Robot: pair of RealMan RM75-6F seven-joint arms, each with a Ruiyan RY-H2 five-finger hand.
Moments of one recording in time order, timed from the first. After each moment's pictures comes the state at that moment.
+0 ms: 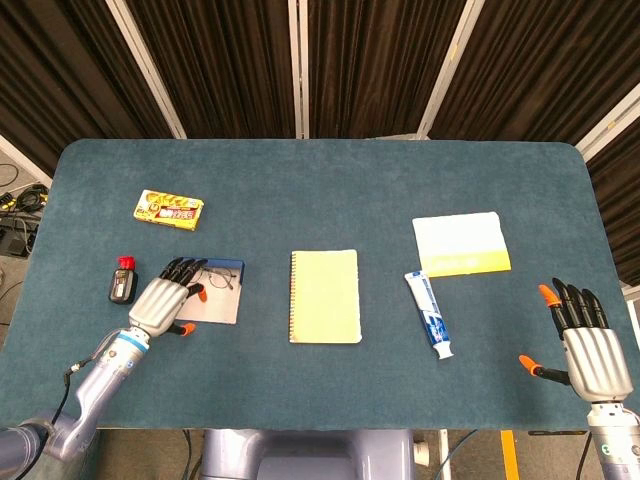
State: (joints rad) left arm -0.54 -1.52 0.01 -1.28 1.44 1.07 0.08; right arm 0.09 -1.13 0.06 -1.60 -1.52 1.48 -0.08
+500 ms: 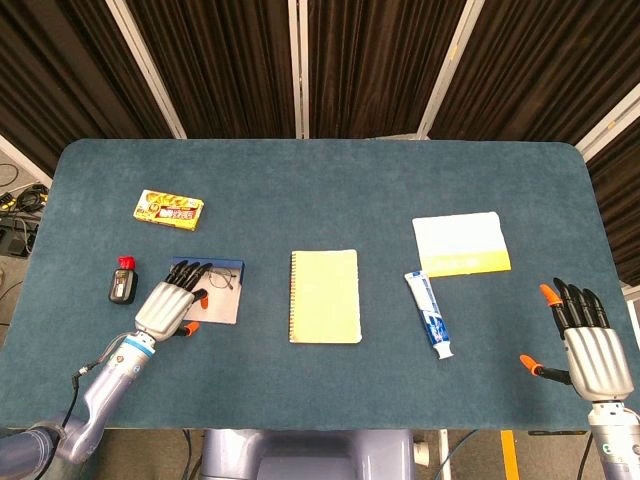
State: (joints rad) left arm -0.53 -1.61 0.01 -1.15 1.49 1.11 0.07; right arm 0.10 -1.13 0.06 -1.59 -1.52 1.47 -0.07
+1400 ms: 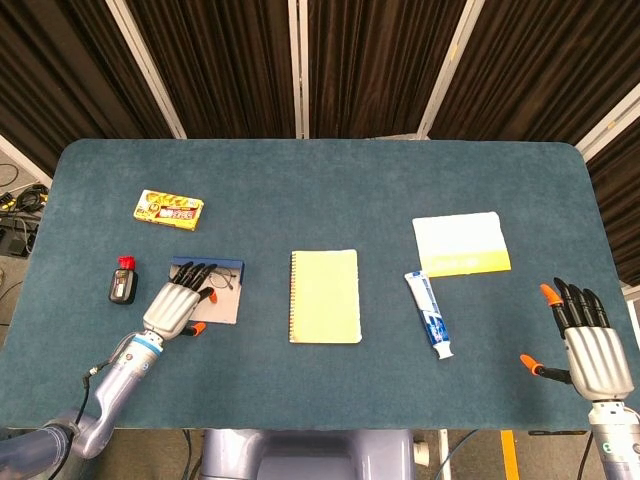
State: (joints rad) left arm -0.53 -1.70 0.00 -1.03 1.49 1.08 0.01; right arm 0.10 -1.13 0.06 -1.59 -1.51 1.47 -0.06
